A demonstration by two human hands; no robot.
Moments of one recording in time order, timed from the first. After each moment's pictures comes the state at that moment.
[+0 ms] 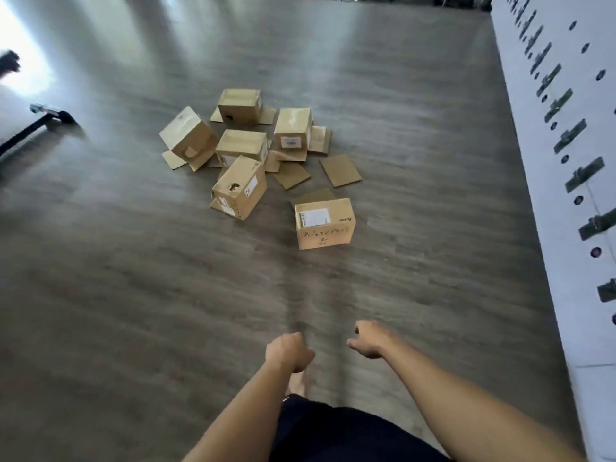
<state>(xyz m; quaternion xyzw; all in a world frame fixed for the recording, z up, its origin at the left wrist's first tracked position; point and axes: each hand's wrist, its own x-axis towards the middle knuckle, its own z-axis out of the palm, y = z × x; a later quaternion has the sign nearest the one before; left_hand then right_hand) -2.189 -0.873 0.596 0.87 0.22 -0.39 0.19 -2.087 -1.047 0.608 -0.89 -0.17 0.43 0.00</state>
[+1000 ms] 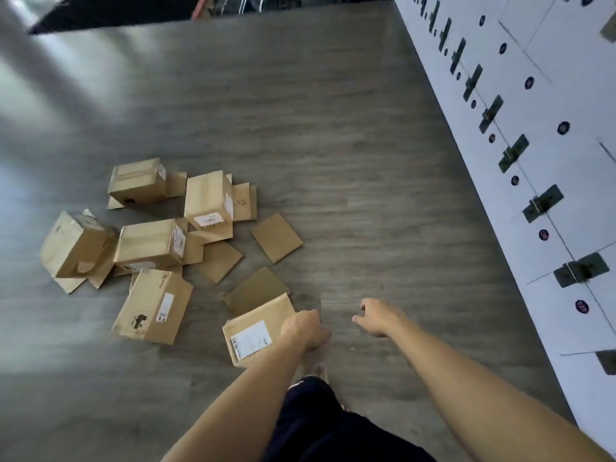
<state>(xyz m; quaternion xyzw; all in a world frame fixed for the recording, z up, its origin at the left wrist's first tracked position) -1.529 -0.933 0.622 0.91 0.08 -0.39 0.14 -1.482 -1.119 0.616 -0.91 -0.03 0.40 0.10</state>
